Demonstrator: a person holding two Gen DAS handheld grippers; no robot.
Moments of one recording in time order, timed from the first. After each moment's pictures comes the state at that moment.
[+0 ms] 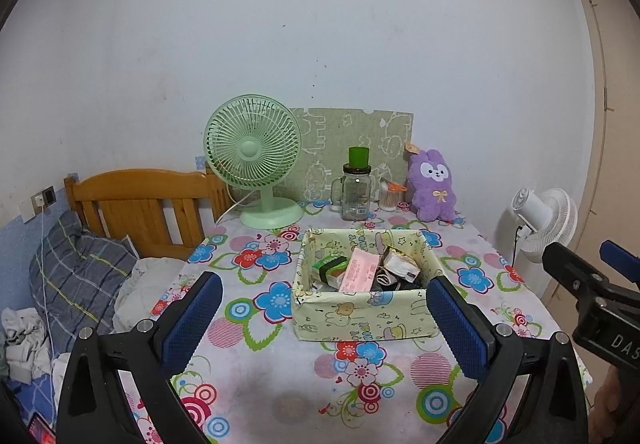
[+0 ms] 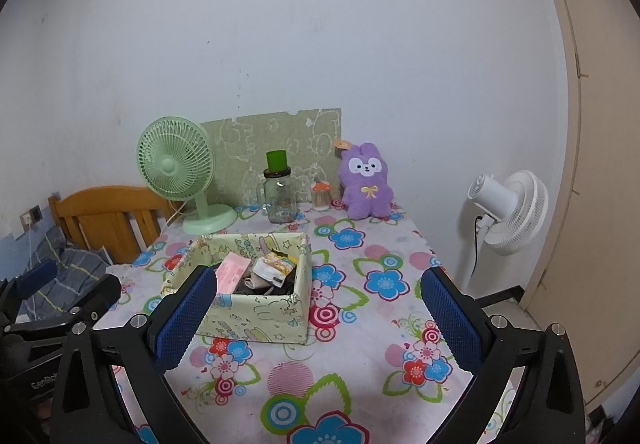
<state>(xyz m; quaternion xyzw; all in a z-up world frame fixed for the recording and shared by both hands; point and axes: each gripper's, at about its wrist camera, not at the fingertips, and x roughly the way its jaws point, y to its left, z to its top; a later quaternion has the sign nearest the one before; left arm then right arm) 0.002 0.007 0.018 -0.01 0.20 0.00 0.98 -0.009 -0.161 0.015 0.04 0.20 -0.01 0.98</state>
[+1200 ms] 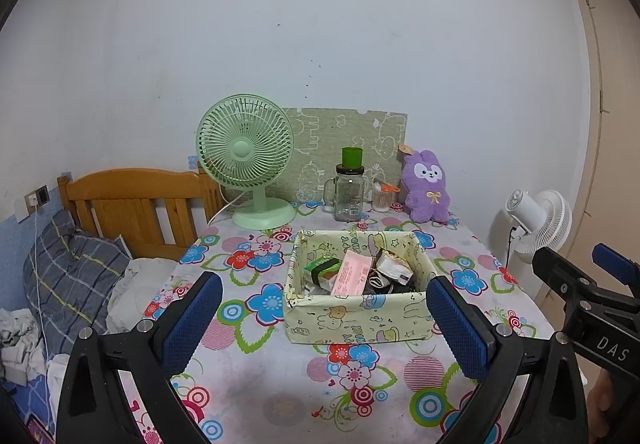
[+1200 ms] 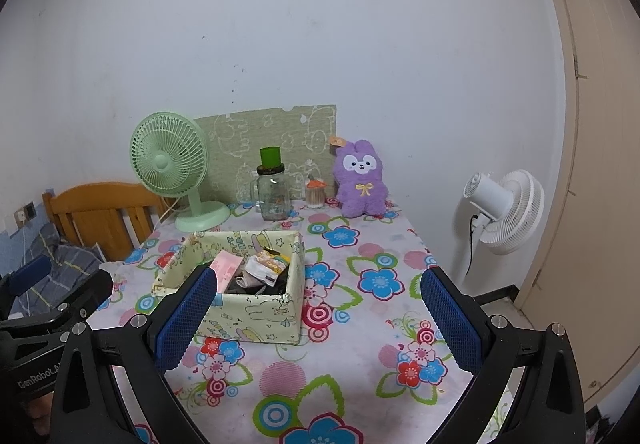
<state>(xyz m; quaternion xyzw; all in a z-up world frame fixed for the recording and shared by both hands) 0.007 0.009 0.019 -0.01 0.20 -0.01 0.98 -0.001 -0.158 0.012 0.03 0.21 -0.02 0.98</state>
